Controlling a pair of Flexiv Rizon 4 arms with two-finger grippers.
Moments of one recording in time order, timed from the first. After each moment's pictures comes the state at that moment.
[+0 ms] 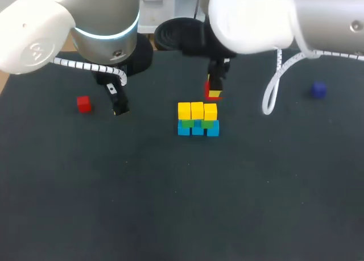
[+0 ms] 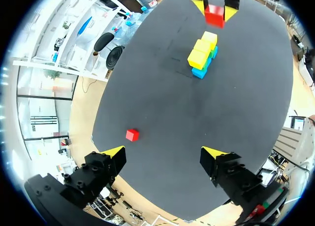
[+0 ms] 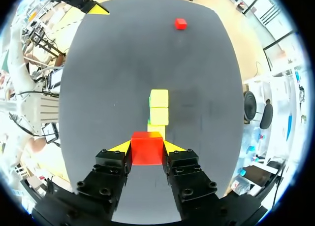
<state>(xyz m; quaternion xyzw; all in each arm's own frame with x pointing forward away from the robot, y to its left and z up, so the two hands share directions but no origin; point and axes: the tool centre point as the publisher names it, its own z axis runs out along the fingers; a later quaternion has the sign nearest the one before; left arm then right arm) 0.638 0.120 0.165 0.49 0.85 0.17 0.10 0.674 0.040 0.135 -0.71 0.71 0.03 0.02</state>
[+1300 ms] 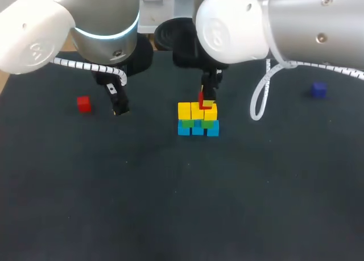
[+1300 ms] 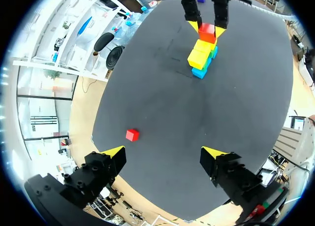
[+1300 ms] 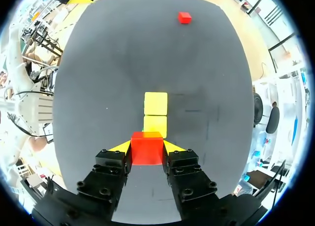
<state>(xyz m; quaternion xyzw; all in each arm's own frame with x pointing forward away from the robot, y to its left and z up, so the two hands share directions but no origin) 0.638 0.120 0.165 0.49 0.85 0.17 0.10 0.687 0.050 0.094 -0.71 0.70 0.05 0.01</state>
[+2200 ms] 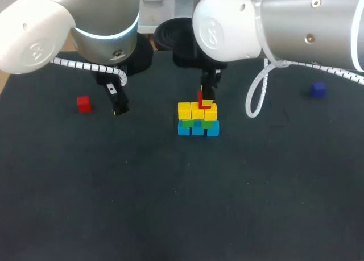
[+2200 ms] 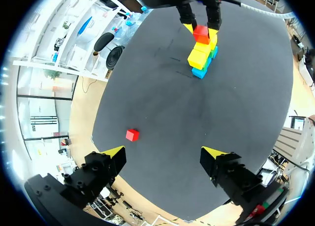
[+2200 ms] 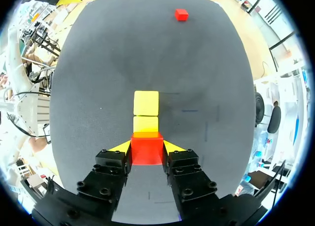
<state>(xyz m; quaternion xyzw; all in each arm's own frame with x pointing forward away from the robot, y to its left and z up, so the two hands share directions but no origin) 0.638 0.120 0.165 0.49 0.85 0.17 0.10 0.698 0.051 0.083 -0.71 0.70 0.05 0.00</state>
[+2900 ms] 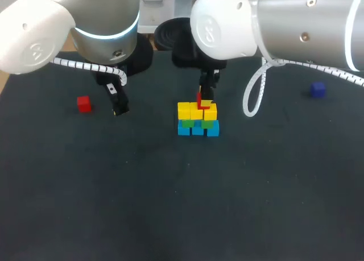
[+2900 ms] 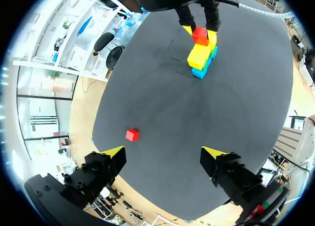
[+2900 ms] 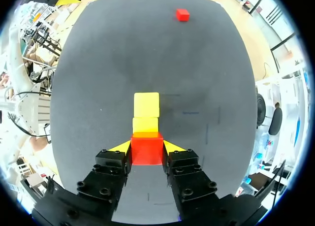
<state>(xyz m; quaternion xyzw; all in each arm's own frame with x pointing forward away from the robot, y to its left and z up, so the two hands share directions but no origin) 0.638 0.120 0.165 0.49 0.85 0.17 0.10 0.699 0.055 0.081 -0.71 0.70 0.06 0.00</state>
